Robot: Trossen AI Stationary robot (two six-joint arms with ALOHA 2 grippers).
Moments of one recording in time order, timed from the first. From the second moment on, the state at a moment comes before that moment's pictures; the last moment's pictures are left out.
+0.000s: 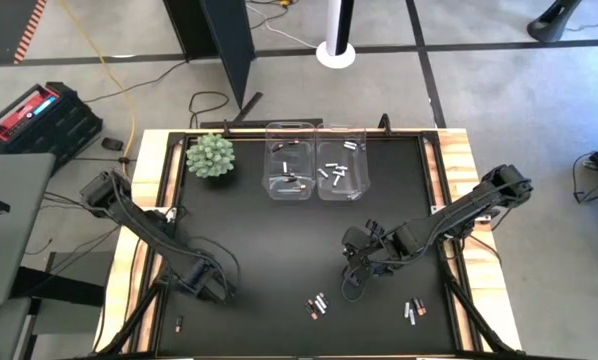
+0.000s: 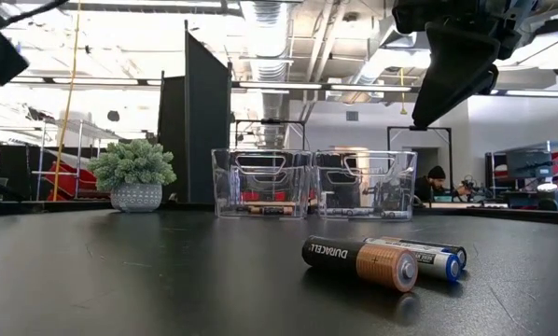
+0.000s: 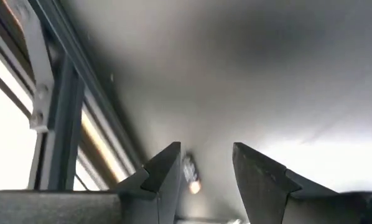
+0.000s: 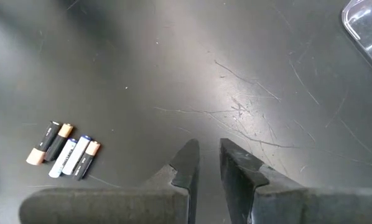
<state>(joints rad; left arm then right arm) -0.66 1.53 1.03 -1.12 0.29 -1.97 0.46 1.51 1.05 -0.65 0.40 0.91</state>
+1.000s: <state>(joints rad) -0.74 1.75 0.93 -0.78 0.71 -1.79 0.46 1.51 1.05 -0.65 0.40 0.88</state>
